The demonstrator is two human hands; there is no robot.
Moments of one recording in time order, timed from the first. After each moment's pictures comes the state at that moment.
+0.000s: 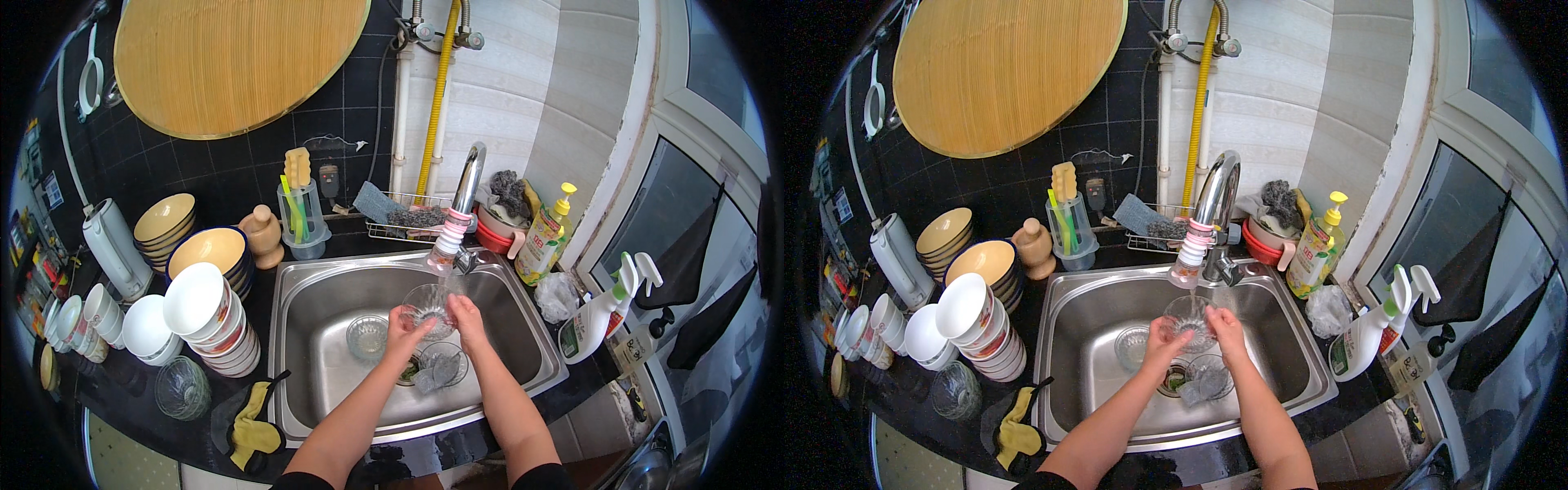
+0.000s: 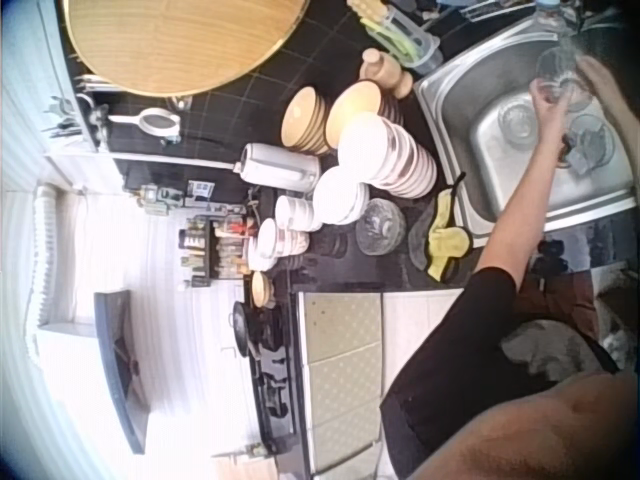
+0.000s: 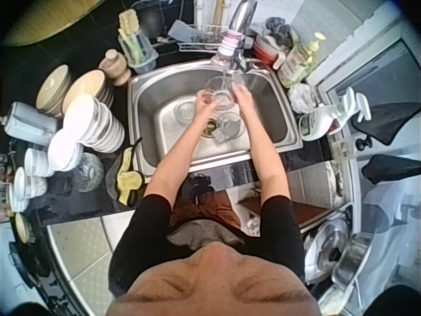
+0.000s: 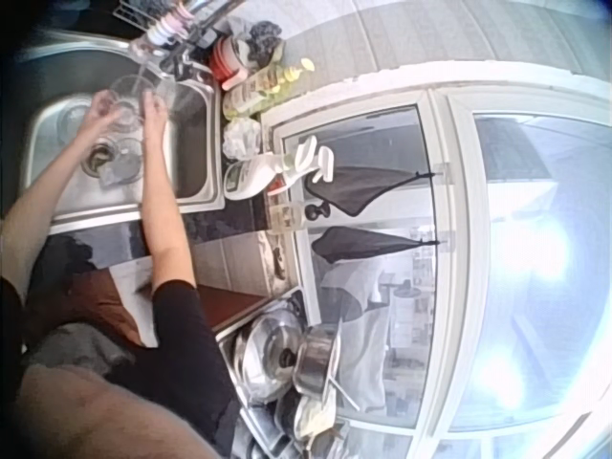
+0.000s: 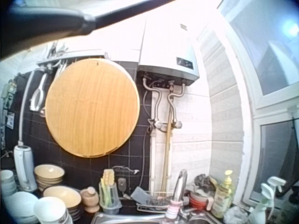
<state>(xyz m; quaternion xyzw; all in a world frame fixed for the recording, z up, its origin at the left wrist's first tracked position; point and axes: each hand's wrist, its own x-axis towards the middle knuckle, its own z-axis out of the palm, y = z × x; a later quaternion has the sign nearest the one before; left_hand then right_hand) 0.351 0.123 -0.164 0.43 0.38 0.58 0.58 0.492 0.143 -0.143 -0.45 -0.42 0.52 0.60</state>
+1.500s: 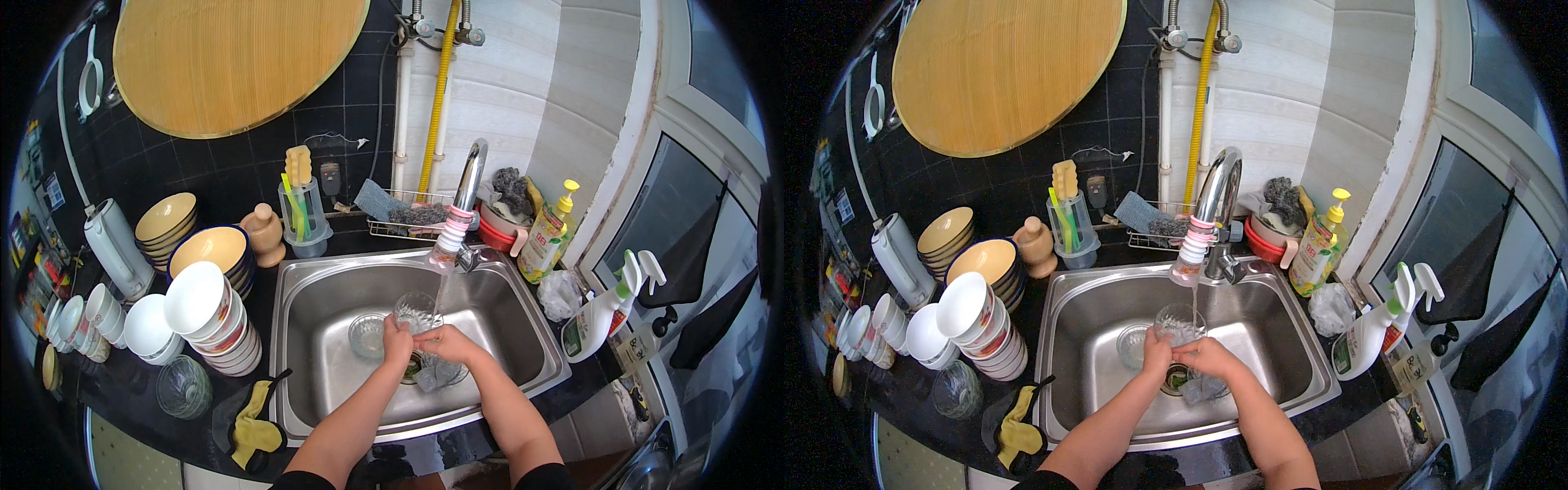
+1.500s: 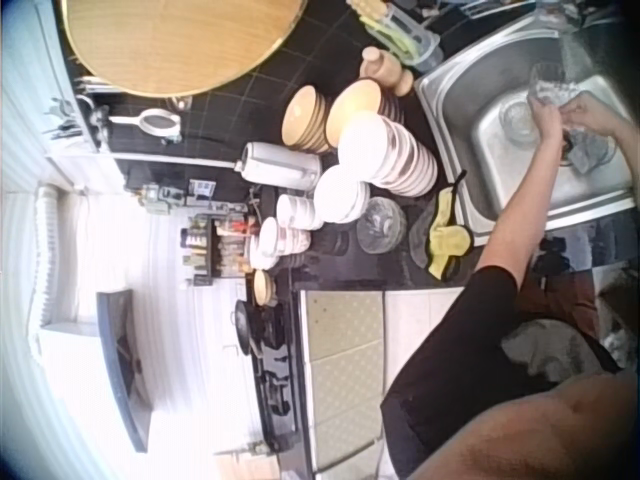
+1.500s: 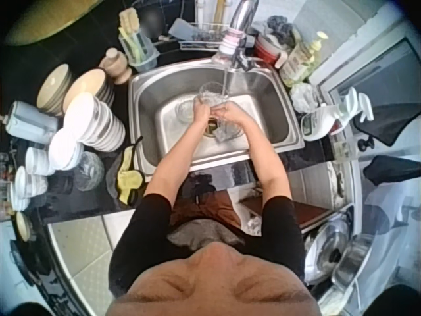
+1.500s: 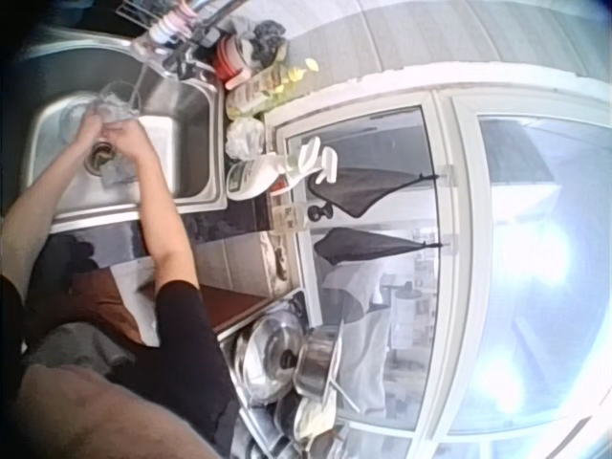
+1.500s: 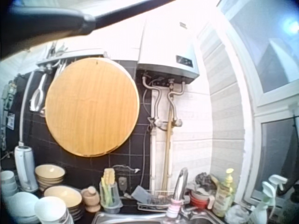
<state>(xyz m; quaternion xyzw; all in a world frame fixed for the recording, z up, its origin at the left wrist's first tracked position) 0.351 0.158 -0.248 0.43 0.56 0.58 0.41 0.477 0.117 -0.148 -0.46 -0.72 0.45 0.26</state>
